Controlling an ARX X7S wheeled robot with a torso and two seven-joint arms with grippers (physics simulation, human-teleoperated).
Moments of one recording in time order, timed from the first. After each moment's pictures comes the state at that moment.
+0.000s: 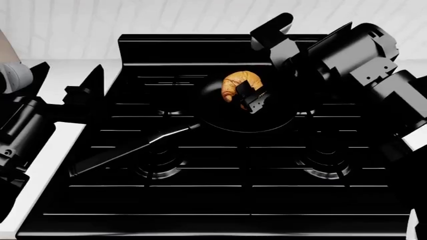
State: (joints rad) left arm -0.57 -0.73 -0.15 0.62 -1.17 -0.83 -0.39; right arm 1.70 0.25 -1.30 0.84 0.95 0.94 -0.33
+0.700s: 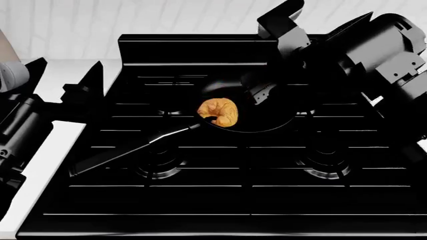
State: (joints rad) left arm -0.58 -0.75 -0.15 0.65 -1.20 -0.84 -0.42; right arm 1.72 0.34 -1.24 0.68 0.98 0.96 -0.22
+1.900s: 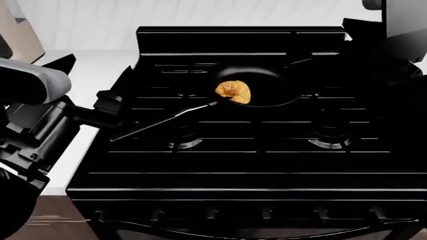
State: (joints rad) left arm -0.65 -0.72 -0.02 0.71 -1.15 -0.85 -0.41; right arm 1.34 0.86 -0.68 -0.37 1.45 0.79 0.73
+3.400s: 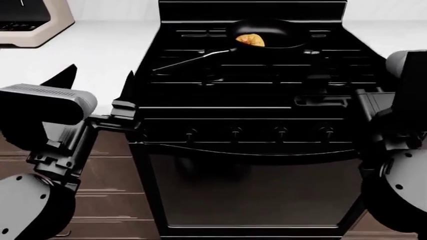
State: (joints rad) left arm -0.50 -0.60 0.12 0.65 -0.75 -0.59 -0.39; right arm 0.93 0.94 -0.61 -0.63 1.22 0.45 0.97
